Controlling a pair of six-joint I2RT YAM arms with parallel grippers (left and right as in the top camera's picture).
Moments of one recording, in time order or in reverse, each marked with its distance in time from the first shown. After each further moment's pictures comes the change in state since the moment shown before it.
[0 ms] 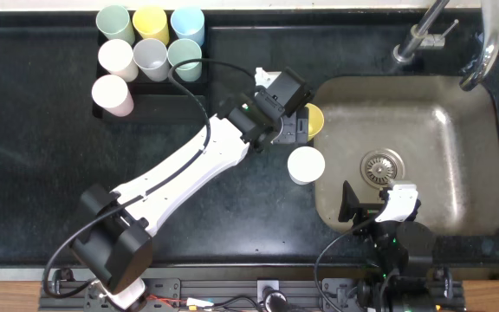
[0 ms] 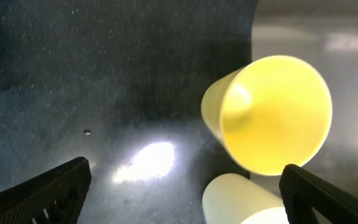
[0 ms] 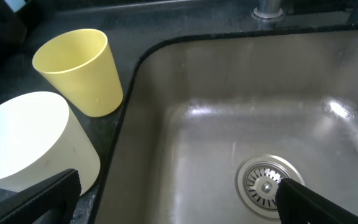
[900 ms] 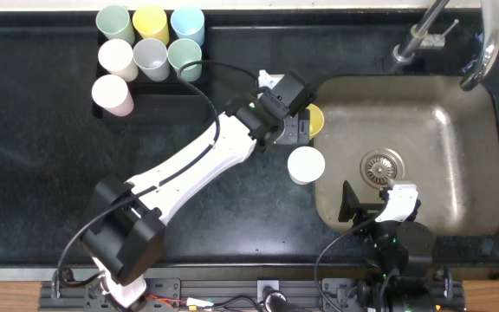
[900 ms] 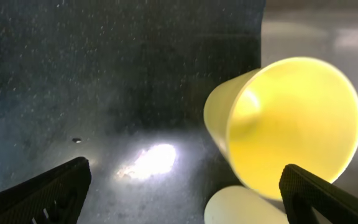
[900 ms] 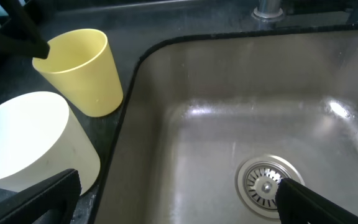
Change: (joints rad) left arm 0.000 0.057 0.002 0.045 0.000 0.000; right arm 0.000 0.000 0.000 0.000 0.000 0.000
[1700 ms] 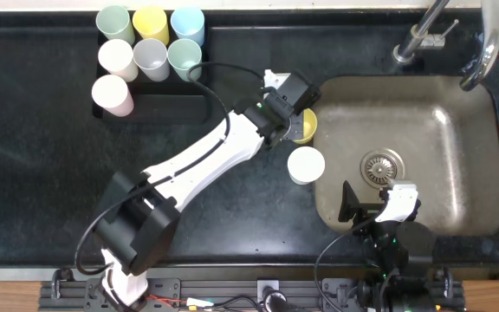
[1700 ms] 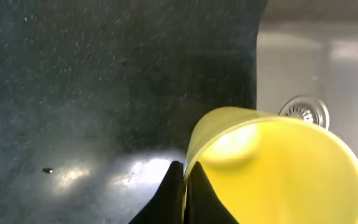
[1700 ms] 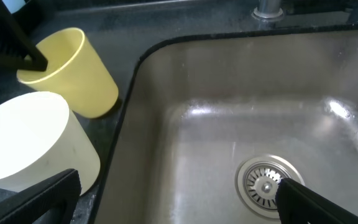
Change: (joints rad) left arm 0.000 0.068 0.004 0.091 -0.008 -0.006; right arm 0.000 0.000 0.000 0.000 0.000 0.000
